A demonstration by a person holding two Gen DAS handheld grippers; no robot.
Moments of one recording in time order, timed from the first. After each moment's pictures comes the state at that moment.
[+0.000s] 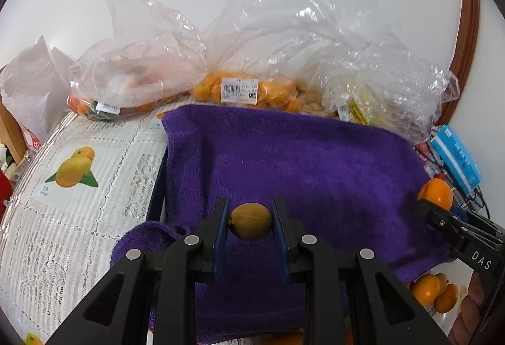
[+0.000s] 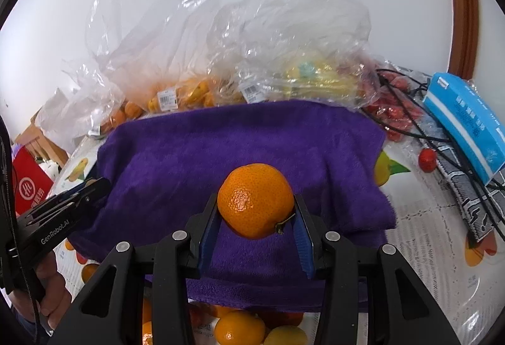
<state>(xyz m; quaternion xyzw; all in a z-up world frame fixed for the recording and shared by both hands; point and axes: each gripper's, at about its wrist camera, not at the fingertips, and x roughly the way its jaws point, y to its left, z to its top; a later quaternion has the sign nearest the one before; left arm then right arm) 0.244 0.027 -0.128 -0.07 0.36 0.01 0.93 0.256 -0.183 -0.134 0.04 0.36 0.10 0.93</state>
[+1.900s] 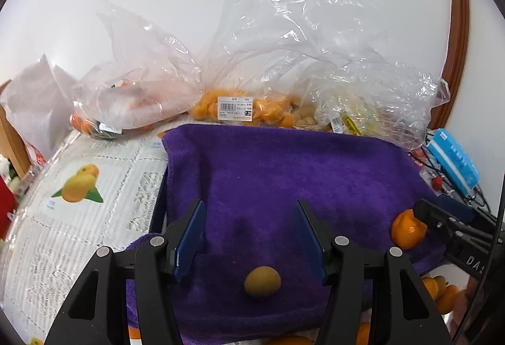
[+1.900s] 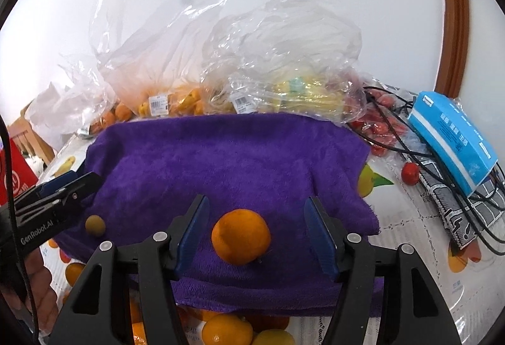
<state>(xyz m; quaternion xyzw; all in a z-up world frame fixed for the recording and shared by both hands) 0.236 0.019 -0.116 -0.05 0.32 0.02 0.95 0.247 -0.180 -0.130 0.01 0.33 0.07 0.94</state>
